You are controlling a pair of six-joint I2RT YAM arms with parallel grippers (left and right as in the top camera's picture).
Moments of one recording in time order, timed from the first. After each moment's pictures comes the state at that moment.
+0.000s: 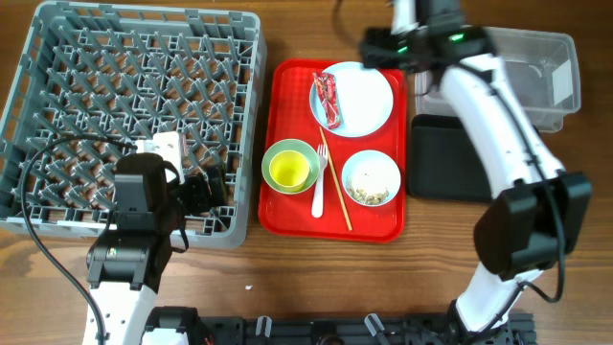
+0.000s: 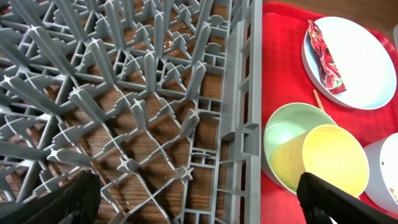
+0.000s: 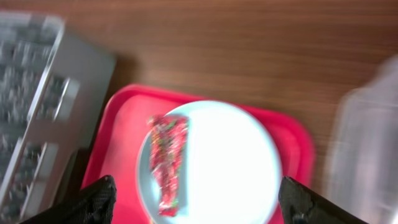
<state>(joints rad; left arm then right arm) -0.05 0.87 0.69 -0.60 0.08 -0.20 0.26 1.93 1.74 -0.71 -0.13 0.17</state>
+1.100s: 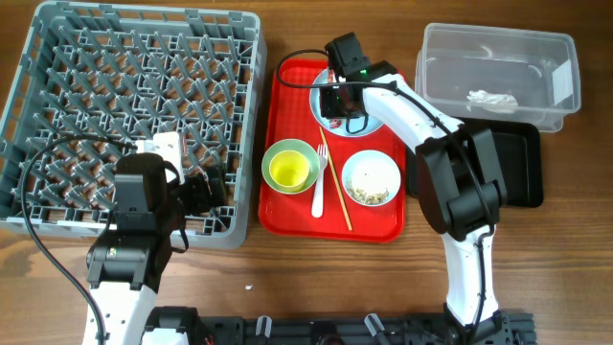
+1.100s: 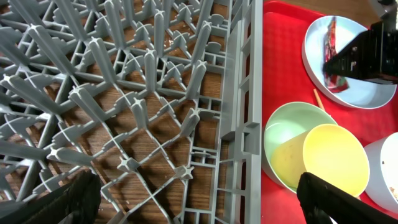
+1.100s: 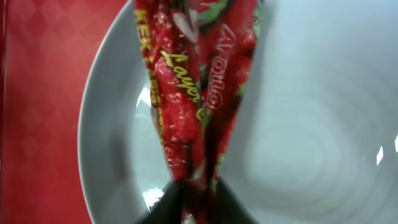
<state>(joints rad) -0.05 0.87 0.69 -0.60 0.08 -0.20 0.42 2.26 1.70 -0.64 -0.04 0.34</state>
